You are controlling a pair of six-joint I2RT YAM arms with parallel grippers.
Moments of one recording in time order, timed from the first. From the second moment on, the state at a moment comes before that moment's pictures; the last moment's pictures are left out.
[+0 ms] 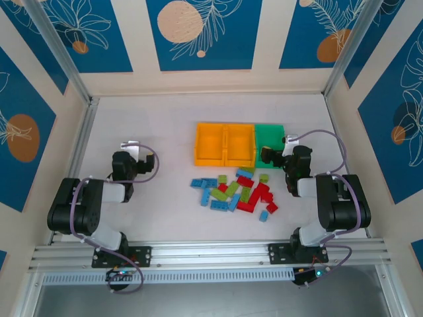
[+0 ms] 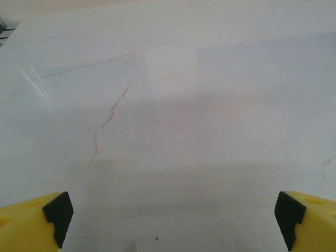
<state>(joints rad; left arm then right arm) -0.07 1.54 0.39 0.72 -0.05 0.06 0.00 1.53 0.41 0.71 -0.19 0.10</state>
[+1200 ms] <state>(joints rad) -0.31 0.91 0.80 -0.31 0.36 0.24 0.10 1.09 0.97 -0.97 -0.21 0.70</state>
